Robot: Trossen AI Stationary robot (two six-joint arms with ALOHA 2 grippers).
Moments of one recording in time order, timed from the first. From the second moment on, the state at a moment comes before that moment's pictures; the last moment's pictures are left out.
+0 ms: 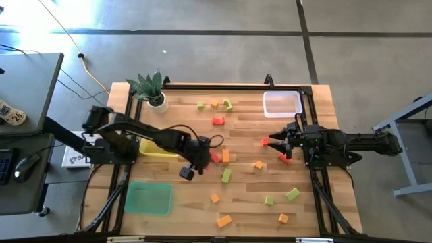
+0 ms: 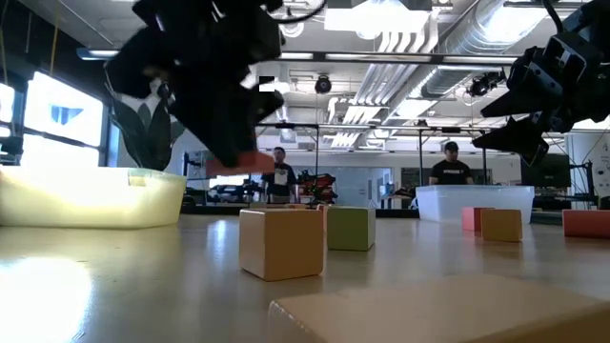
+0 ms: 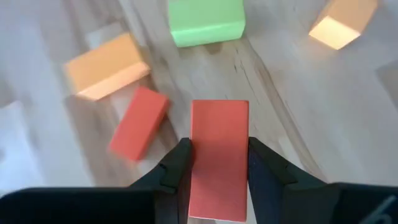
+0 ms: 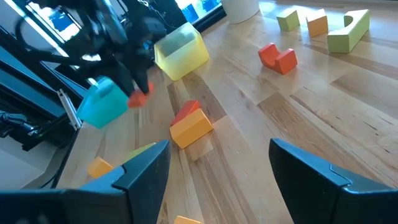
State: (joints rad) left arm -0.03 1.65 1.07 -0.50 0.06 0.29; right arm -0.04 0.20 0.07 -0.15 0.05 0.54
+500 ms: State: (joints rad) left arm 0.02 1.31 1.06 -0.93 -0.23 0.09; right arm -0.04 0.21 0.07 -0.15 0.05 0.54
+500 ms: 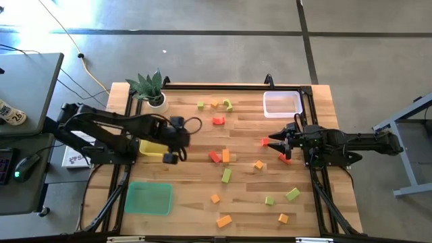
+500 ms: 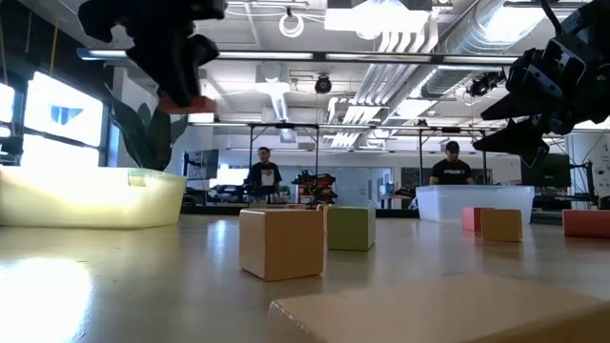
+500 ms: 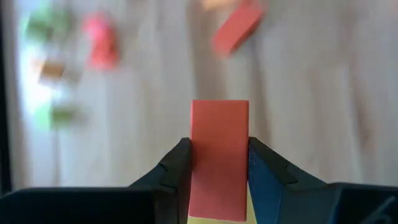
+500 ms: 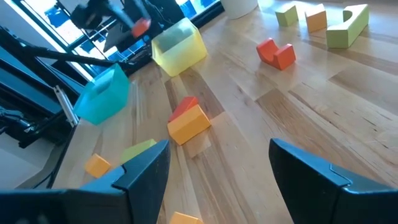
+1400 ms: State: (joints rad) left arm 0.26 1.25 0.75 -0.91 -0.19 -0.08; right arm -0.04 0.22 0.07 -0.15 0.05 0.54
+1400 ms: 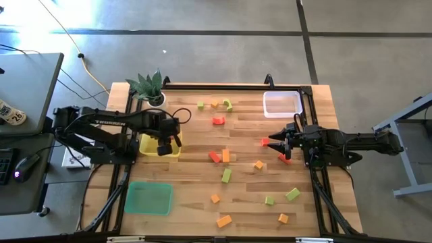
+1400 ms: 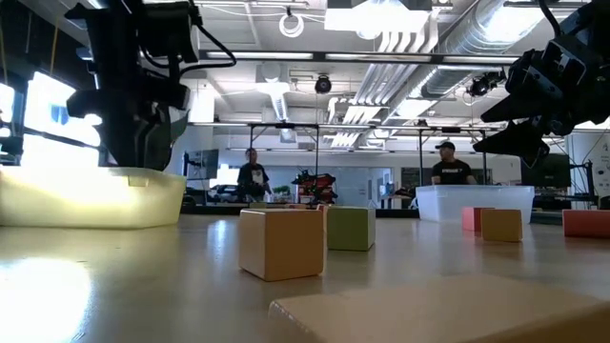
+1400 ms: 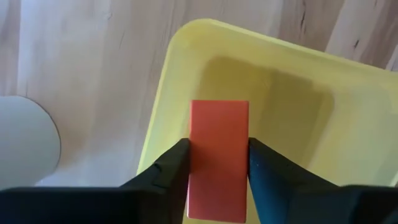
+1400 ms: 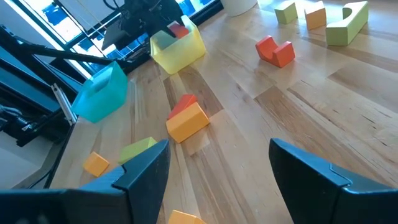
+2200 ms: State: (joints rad) left arm 0.26 1.25 0.79 -0.92 -0.17 -0.13; right arm -0.04 0.22 0.07 -0.15 0.05 0.54
